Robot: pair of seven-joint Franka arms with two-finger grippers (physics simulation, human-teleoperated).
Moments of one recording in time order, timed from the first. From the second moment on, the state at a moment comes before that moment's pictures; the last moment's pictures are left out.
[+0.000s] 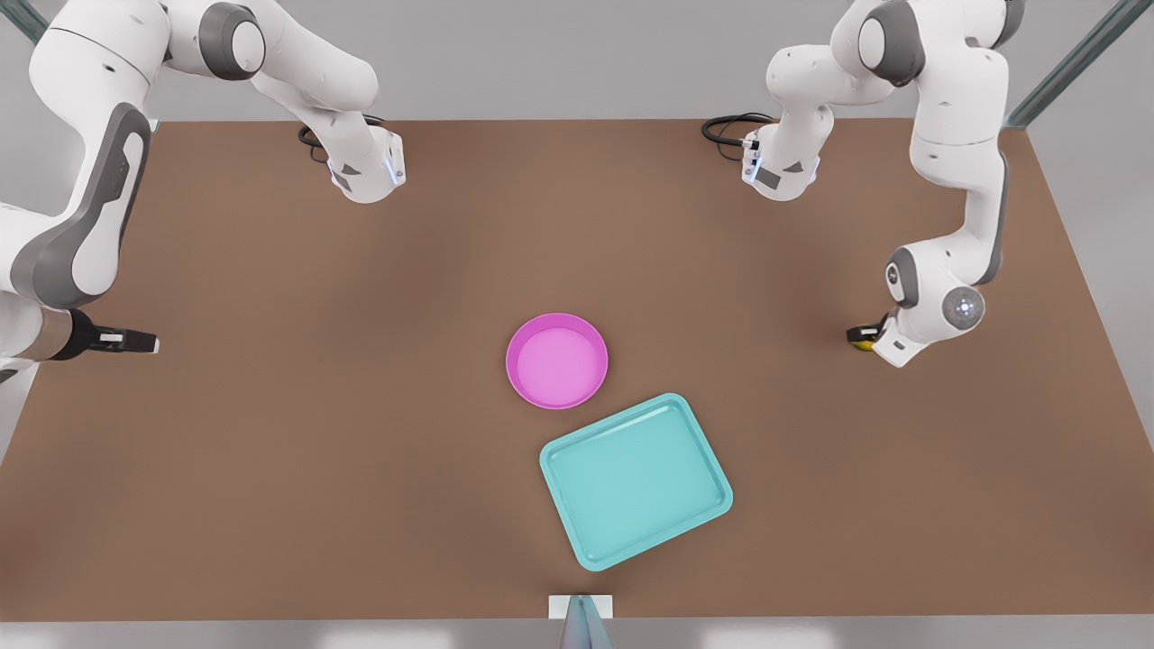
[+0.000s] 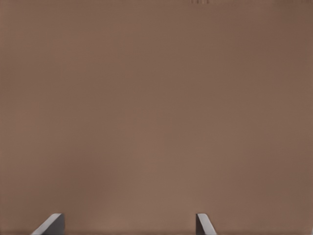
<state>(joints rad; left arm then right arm) -0.05 0.37 0.28 -2.30 0.01 2.44 0.15 -0.22 0.38 -0.06 -1.32 -0.07 1.48 -0.22</state>
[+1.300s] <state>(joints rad) -0.82 0.72 -0.03 -1.54 -0.16 2.10 -0.44 -0.16 0.46 -0.03 -1.66 0.25 1.73 -0.22</state>
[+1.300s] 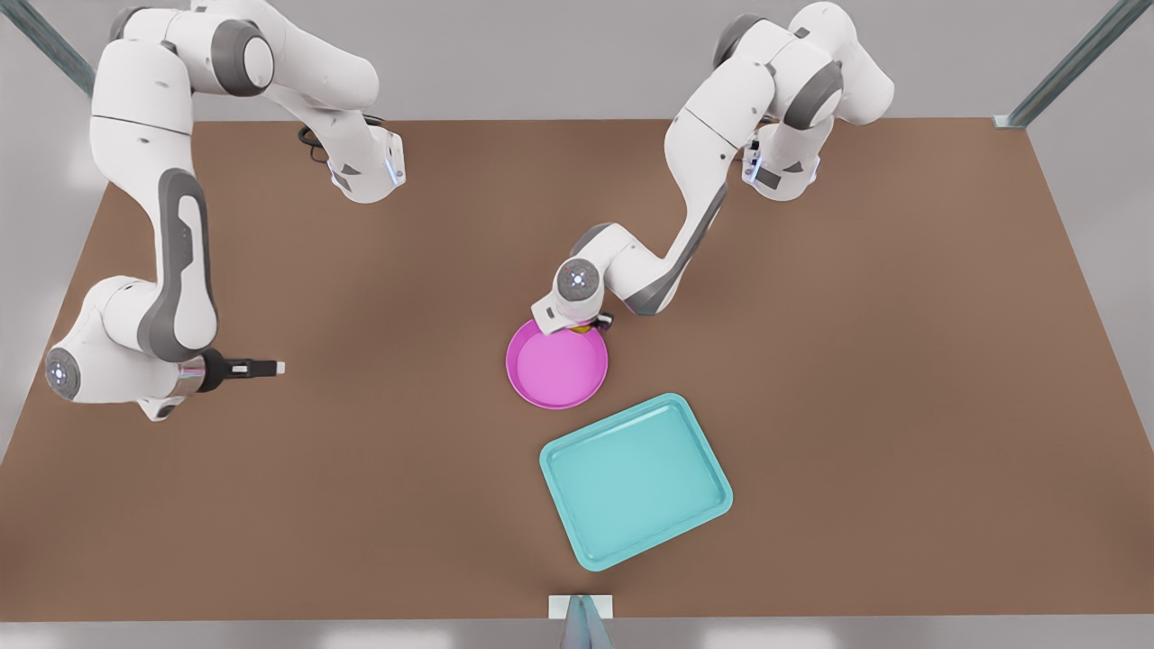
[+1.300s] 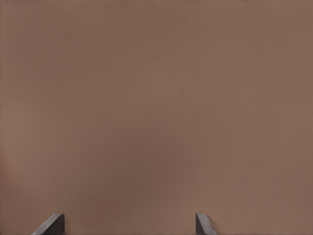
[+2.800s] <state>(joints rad) -0.11 0.17 0.03 -1.39 0.06 1.20 -0.05 0.43 0.64 0.14 -1.88 0.60 2.63 0.04</state>
